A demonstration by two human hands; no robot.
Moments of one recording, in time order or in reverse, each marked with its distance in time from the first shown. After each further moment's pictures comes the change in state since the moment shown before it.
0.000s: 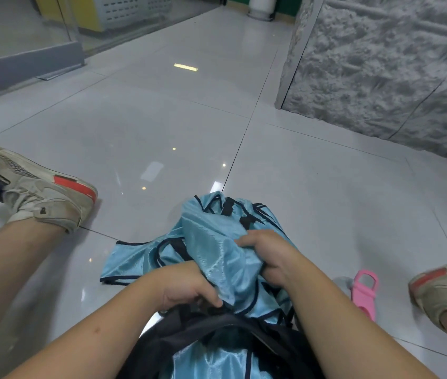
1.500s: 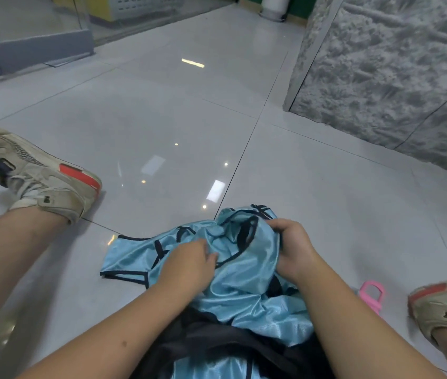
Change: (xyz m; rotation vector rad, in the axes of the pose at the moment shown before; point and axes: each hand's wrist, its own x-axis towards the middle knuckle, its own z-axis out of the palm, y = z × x) left_hand 0.026 -0.005 0.001 0.842 0.817 0.126; right_hand 0.000 -0.016 -0.014 0.438 -0.055 -0.013
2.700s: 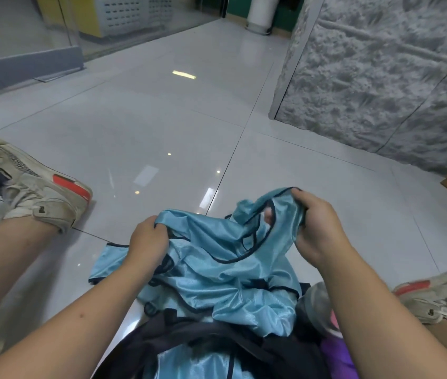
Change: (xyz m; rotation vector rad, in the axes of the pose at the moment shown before) left_hand 0.027 -0.015 -0.037 -0.631 0.260 -0.260; right_hand -0.061 -0.060 -0.009 -0.064 0.083 -0.436
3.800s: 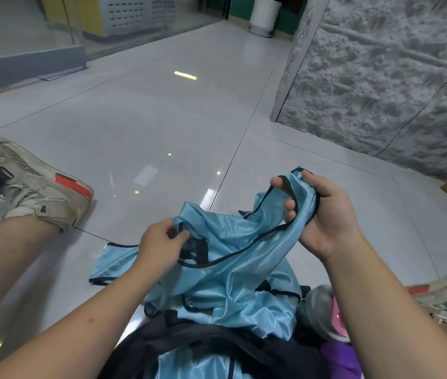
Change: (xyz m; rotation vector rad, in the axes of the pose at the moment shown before) left_hand -0.009 -0.004 0.010 0.044 -0.072 0.169; right_hand -0.029 -0.037 0.025 0.138 -0.200 0.061
